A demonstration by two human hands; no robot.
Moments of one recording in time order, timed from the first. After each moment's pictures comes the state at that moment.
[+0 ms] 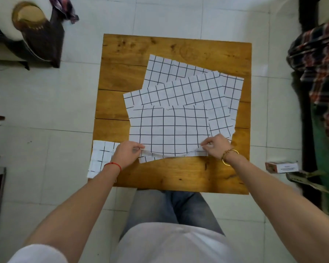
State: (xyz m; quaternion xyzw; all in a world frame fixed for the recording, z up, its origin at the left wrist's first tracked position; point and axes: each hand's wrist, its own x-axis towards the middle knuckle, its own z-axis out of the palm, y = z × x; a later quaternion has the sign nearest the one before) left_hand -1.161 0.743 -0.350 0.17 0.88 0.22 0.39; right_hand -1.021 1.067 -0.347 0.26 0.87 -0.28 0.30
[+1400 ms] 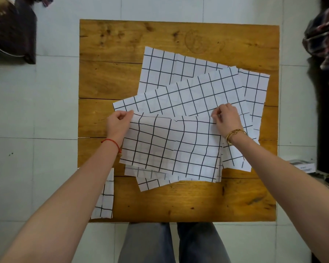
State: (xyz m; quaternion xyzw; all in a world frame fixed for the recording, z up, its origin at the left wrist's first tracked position) left_hand -1.307 0.820 -0.436 -0.15 0.84 0.44 0.28; right_hand -1.144 1.114 -0.442 0.30 0.91 -0.27 0.10
